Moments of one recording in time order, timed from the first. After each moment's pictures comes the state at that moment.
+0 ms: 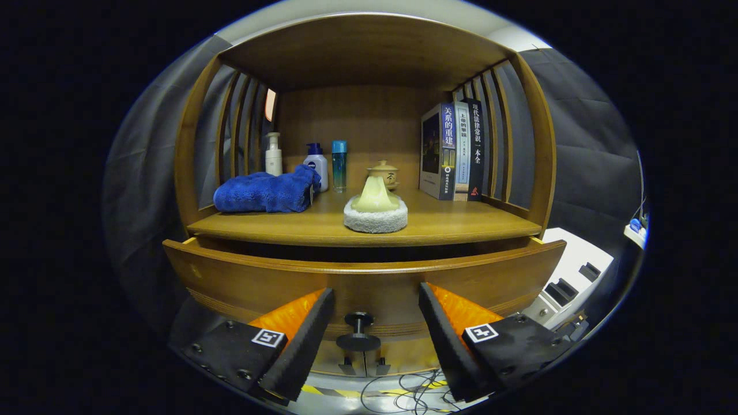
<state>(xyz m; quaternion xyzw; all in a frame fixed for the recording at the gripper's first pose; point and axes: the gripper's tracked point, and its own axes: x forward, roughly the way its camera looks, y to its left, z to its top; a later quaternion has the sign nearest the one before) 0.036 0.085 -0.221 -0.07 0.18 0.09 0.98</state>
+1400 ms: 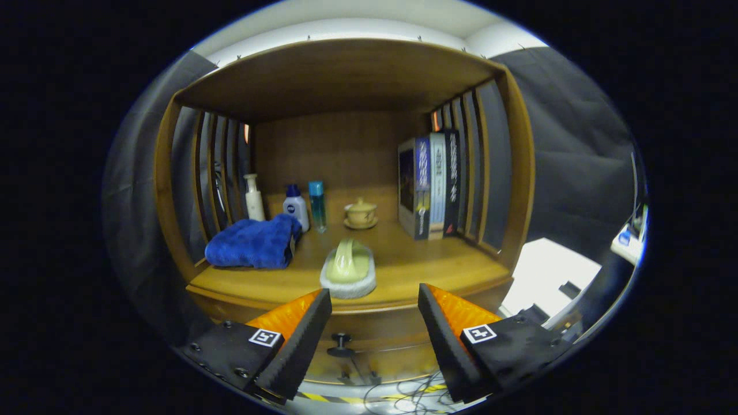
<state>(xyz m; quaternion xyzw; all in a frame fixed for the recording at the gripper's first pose) 0.047 0.060 -0.082 -0.06 0.13 0.06 0.99</state>
